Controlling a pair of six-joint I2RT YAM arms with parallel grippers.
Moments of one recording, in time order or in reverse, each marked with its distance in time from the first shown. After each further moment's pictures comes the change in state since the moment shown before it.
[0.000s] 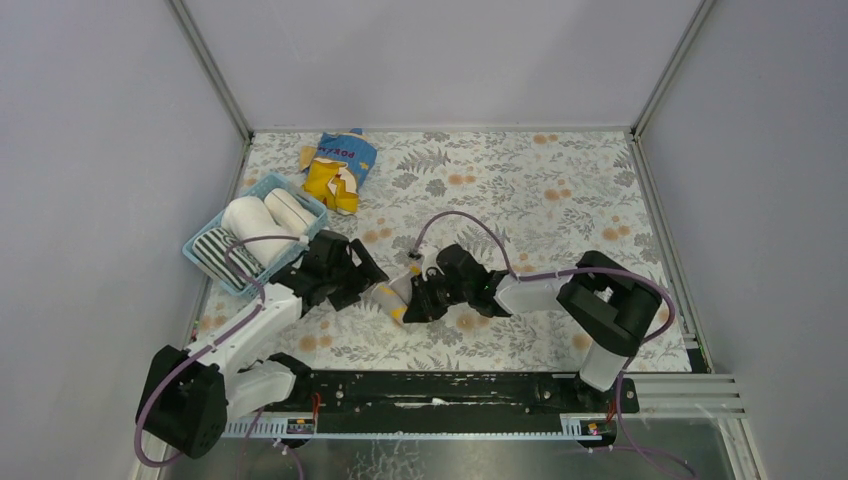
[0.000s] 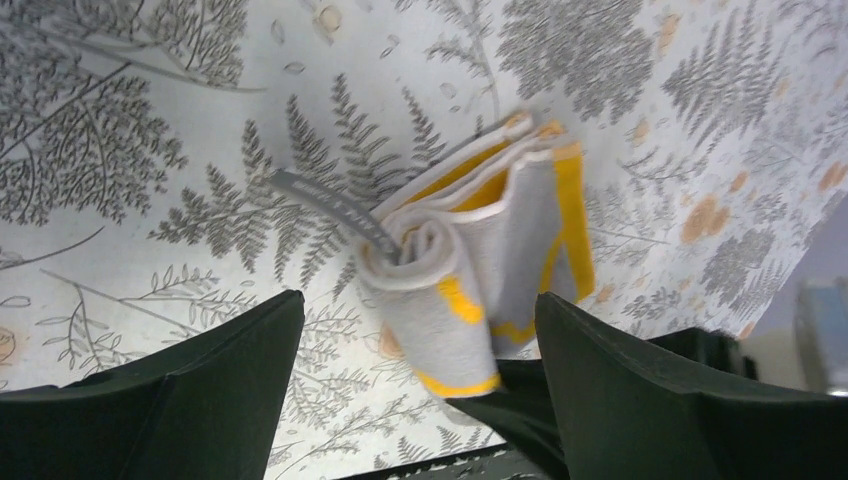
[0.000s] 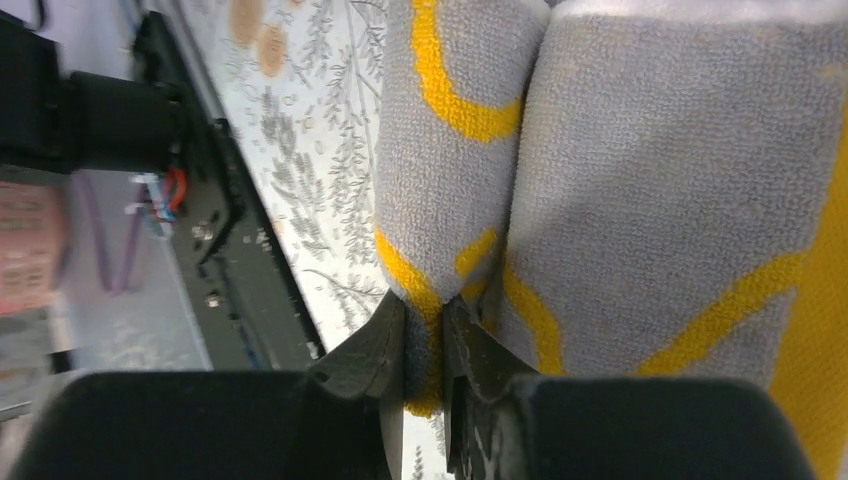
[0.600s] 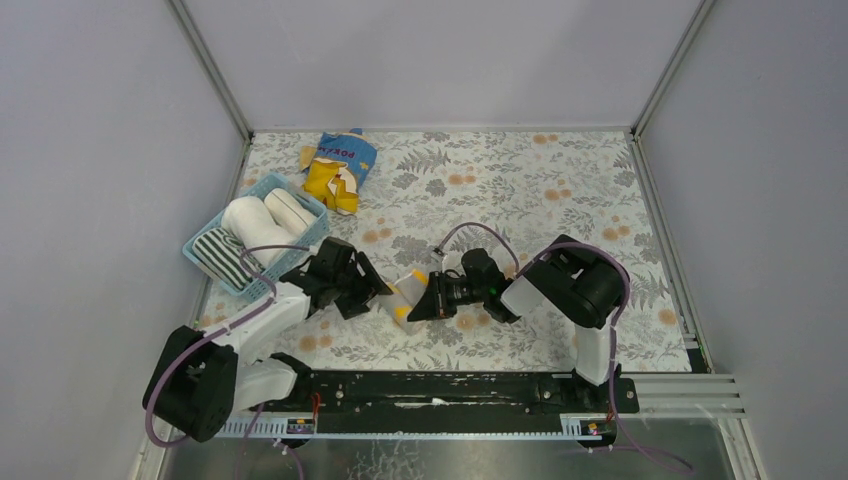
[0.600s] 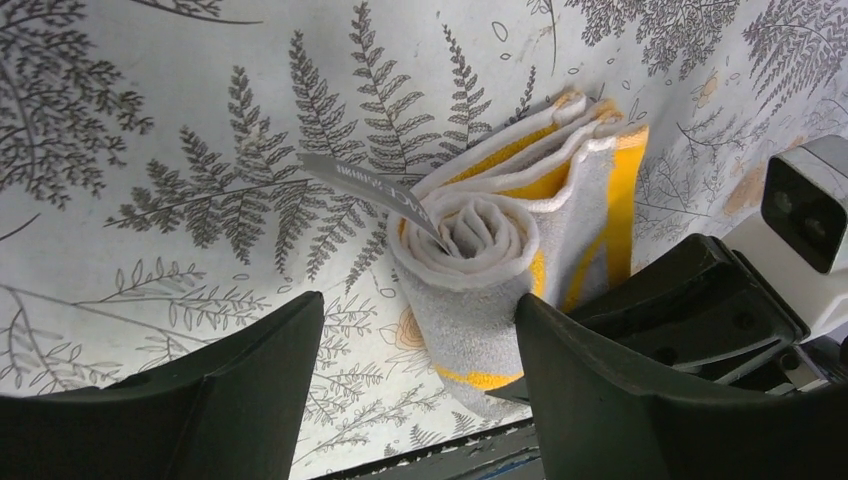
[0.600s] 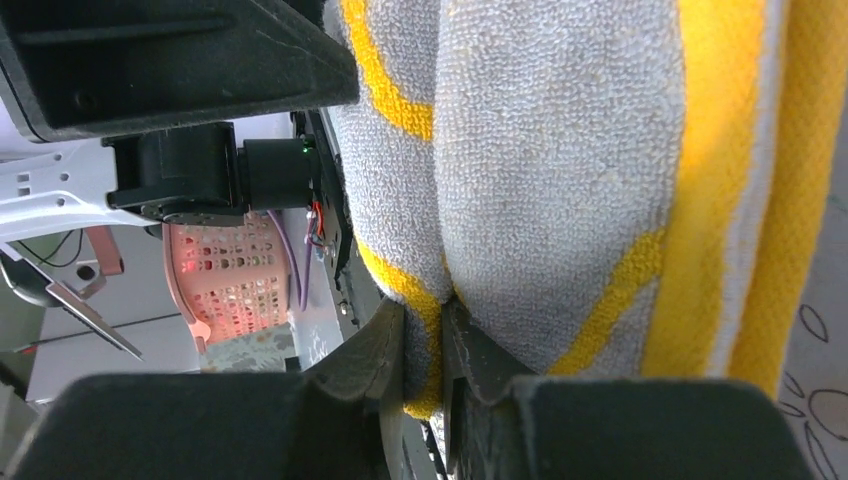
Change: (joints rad) left arm -0.006 0.069 -0.080 0.065 0.116 -0.026; right arm -0.160 0.211 -0.188 0.613 -0.310 0.509
